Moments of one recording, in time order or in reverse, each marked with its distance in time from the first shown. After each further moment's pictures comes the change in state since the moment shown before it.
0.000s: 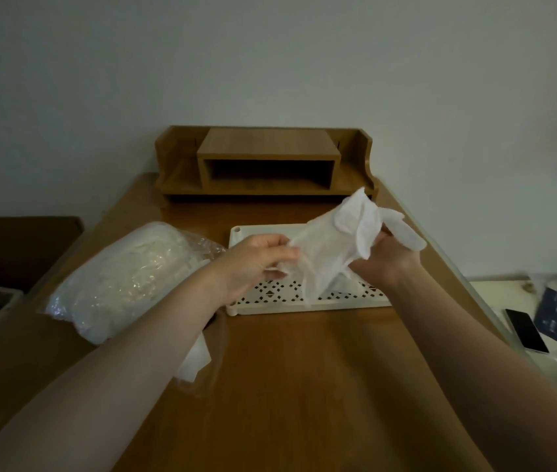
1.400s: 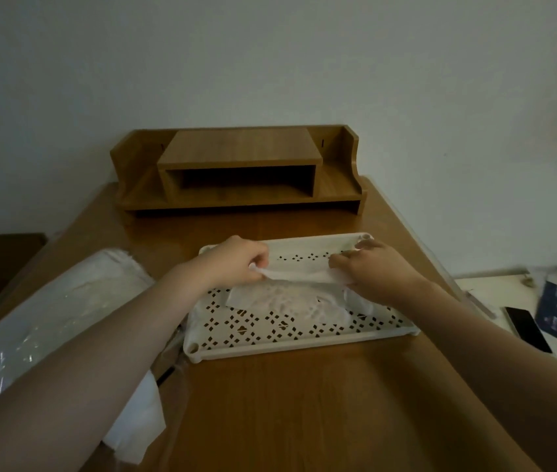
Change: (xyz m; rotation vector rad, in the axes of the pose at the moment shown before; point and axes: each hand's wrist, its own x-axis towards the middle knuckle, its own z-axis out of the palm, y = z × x) left_hand 0.097 -0.002 -0.030 1.211 -0.057 0.079; right_hand 0.053 -0.052 -0.028 -2.903 -0.378 -0.620
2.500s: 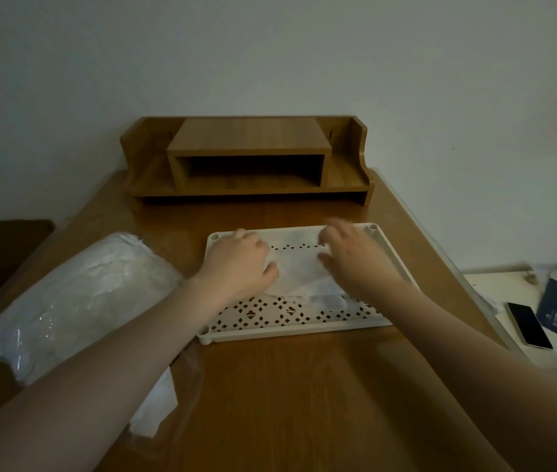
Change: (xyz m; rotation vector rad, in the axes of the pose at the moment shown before) left_hand -0.028 0.017 0.017 0.406 0.216 -0.057; right_hand 0.007 -0.042 -0.006 0.371 0.162 0.207
